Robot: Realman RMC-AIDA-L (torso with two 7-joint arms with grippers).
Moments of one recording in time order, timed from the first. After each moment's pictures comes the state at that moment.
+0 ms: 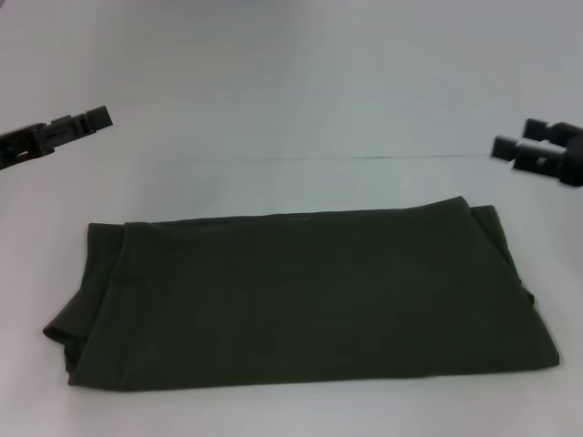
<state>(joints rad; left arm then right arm) -0.64 -2.00 0.27 0.75 2.05 1.43 -1.88 0.61 1.95 -0.43 -0.65 -1.93 -1.45 1.57</state>
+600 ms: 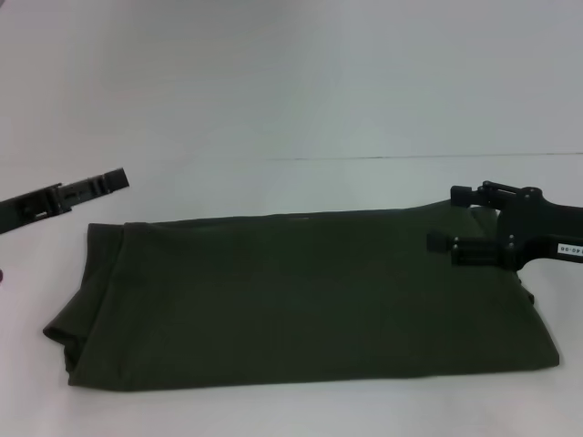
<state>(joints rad) -0.58 -2.02 0.32 0.71 2.08 1.43 -1.91 0.61 1.97 -0.63 -0.58 -1.93 -1.49 1.31</state>
